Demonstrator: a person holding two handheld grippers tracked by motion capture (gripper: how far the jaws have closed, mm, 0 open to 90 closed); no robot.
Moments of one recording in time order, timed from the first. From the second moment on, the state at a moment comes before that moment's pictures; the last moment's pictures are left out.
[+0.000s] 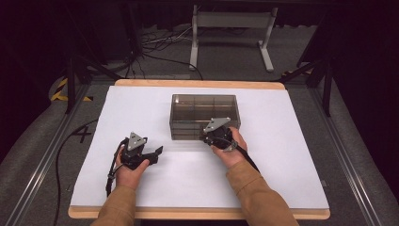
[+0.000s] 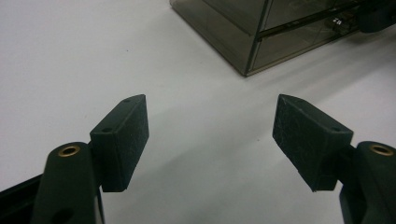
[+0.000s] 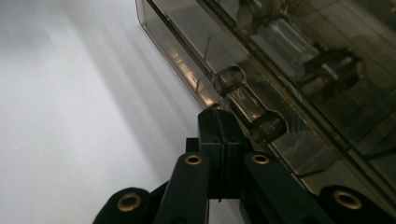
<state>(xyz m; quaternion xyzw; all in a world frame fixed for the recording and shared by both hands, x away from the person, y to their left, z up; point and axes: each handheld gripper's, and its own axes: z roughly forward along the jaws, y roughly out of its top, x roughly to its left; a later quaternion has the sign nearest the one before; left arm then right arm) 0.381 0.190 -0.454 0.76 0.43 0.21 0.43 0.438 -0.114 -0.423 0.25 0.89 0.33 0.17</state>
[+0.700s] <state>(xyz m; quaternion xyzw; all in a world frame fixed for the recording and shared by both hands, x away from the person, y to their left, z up) 0.381 0.190 -0.454 0.76 0.43 0.21 0.43 0.422 -0.121 -0.392 0.22 0.88 0.39 0.14</state>
